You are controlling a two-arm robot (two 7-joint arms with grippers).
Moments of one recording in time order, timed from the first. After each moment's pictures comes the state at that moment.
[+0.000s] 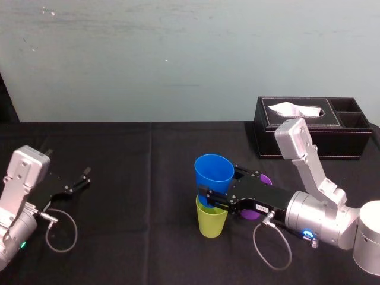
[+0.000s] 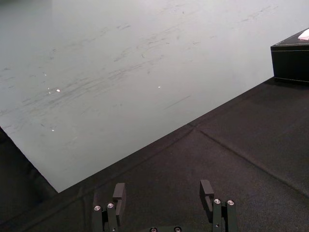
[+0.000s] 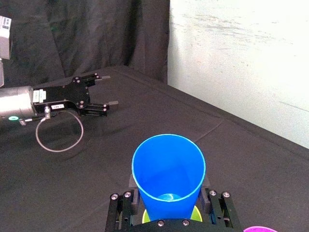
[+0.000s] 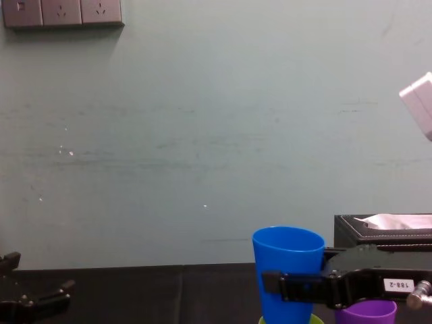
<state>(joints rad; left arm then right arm) -0.20 0.60 0.45 -1.41 -0.25 -0.12 0.03 0.29 0.52 -0.48 -1.59 0.45 0.21 0.47</state>
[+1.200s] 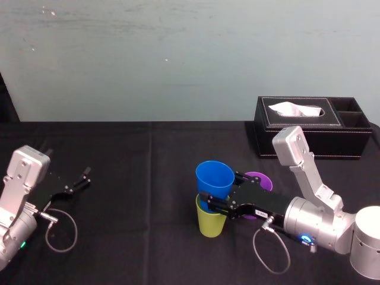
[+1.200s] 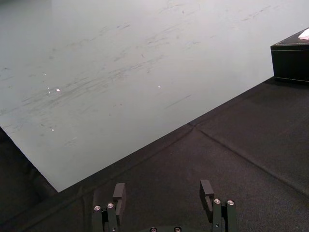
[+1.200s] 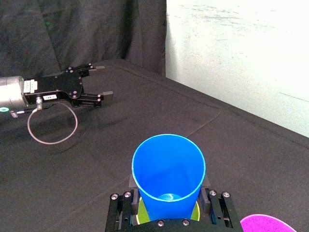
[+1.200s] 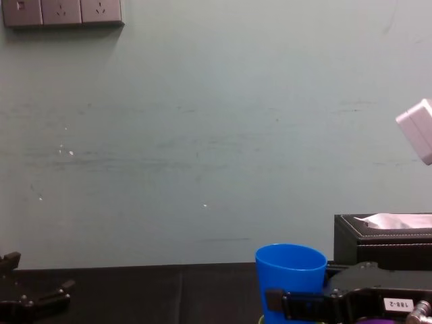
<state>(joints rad) -0.20 0.60 0.45 -1.41 -0.25 -0.12 0.03 0.29 0.50 -0.48 -1.54 0.43 0.19 0.48</state>
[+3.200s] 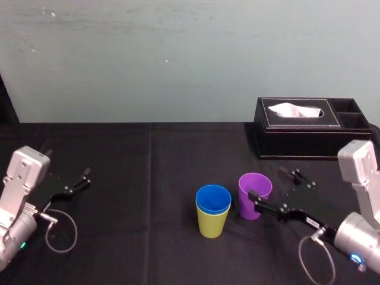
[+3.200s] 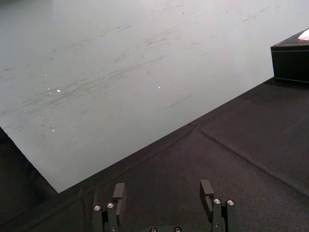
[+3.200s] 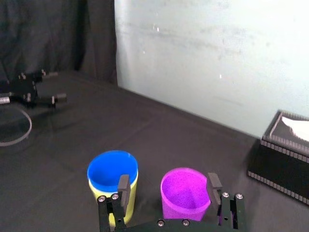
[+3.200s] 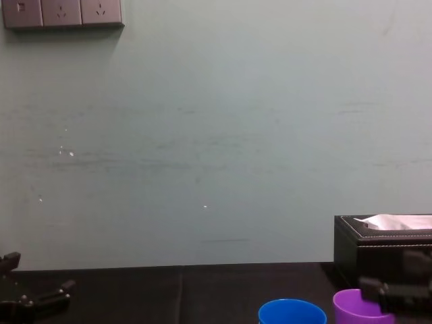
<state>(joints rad) -0.20 0.60 0.45 -1.41 -0.25 -0.12 0.03 0.03 0.57 -0.27 -1.70 0.41 0.10 0.36</state>
